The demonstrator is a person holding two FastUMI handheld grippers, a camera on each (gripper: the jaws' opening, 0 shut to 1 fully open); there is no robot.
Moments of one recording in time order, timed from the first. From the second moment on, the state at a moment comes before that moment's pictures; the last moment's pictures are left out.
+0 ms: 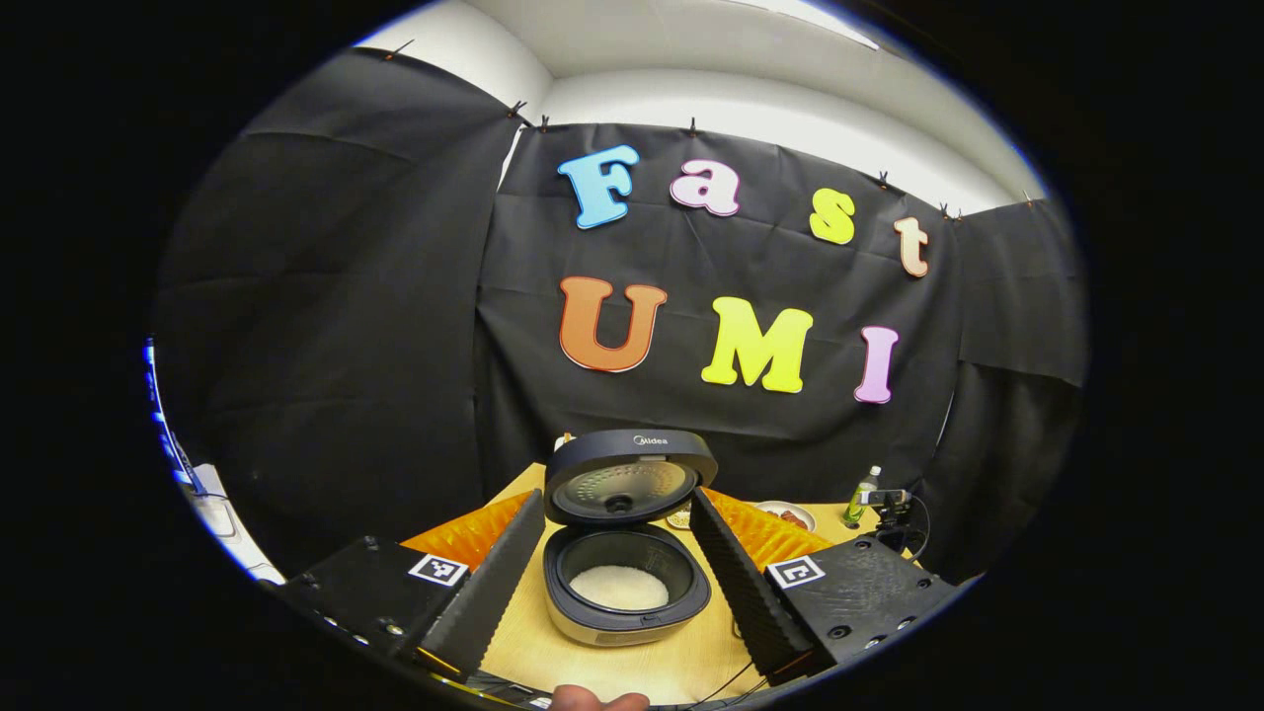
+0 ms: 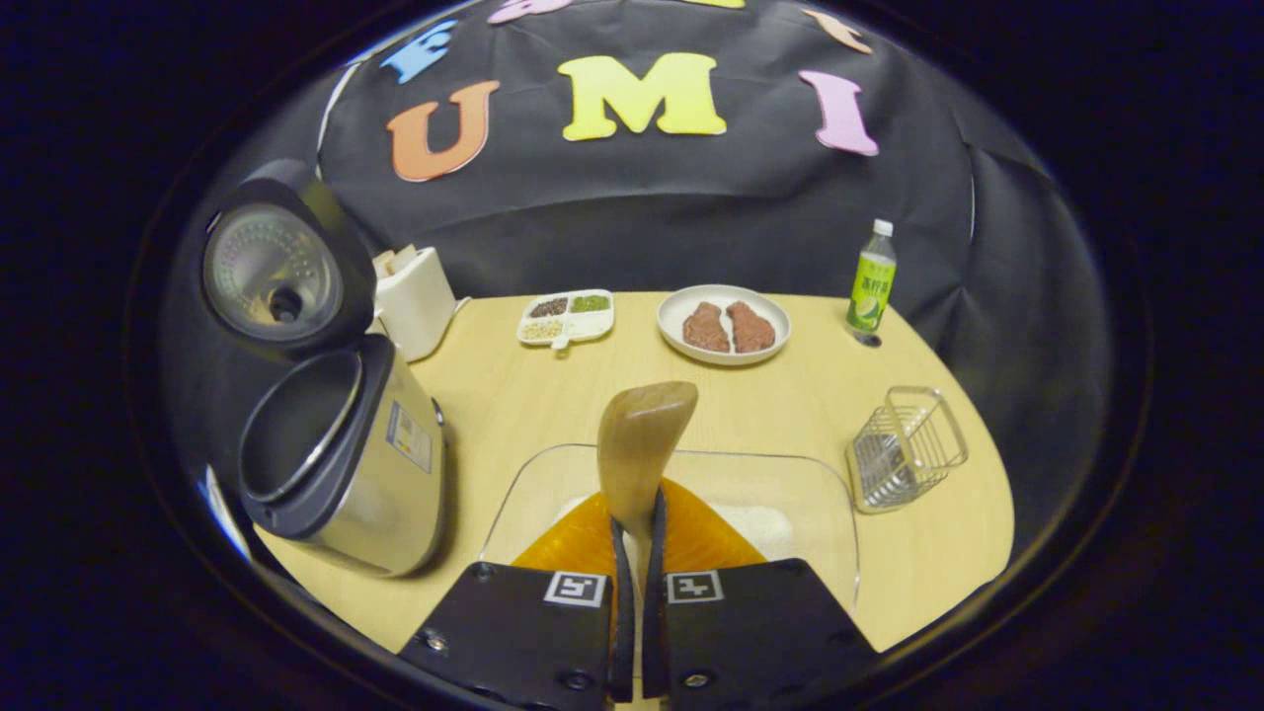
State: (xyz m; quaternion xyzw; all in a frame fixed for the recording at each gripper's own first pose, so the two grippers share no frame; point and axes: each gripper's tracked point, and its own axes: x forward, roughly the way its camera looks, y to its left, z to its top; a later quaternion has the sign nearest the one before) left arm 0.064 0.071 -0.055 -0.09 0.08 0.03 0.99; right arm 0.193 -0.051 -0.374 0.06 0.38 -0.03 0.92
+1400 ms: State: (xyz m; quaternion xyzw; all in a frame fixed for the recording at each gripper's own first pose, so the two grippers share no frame) left arm 0.071 0.011 -0.052 -0.03 0.09 0.04 0.99; right arm 0.186 -0.147 -0.258 0.49 0.28 0.01 0.82
